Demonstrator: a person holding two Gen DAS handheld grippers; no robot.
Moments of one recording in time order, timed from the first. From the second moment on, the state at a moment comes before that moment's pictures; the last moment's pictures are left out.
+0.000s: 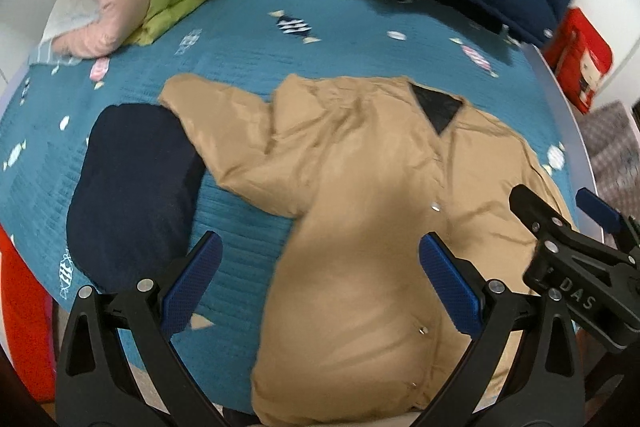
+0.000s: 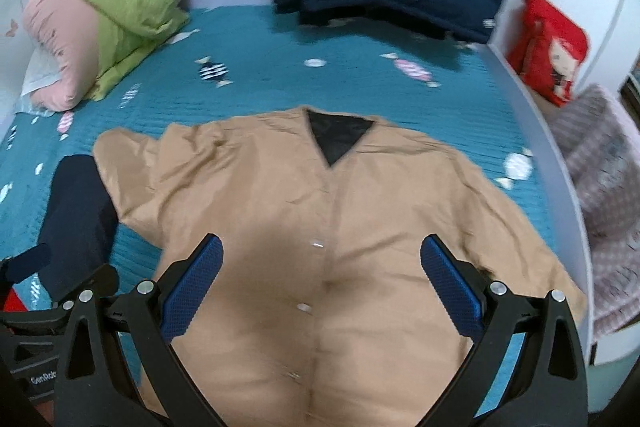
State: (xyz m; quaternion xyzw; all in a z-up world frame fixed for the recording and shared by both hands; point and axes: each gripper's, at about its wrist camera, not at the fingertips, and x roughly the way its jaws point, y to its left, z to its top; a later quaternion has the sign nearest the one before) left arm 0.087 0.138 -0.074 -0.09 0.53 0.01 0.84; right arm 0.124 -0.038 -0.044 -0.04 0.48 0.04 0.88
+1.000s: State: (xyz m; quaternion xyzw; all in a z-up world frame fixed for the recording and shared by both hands) left arm 0.309 0.387 -0.234 -0.30 0.56 0.11 0.76; right arm 0.293 0.078 -0.235 0.07 0.64 0.18 0.74
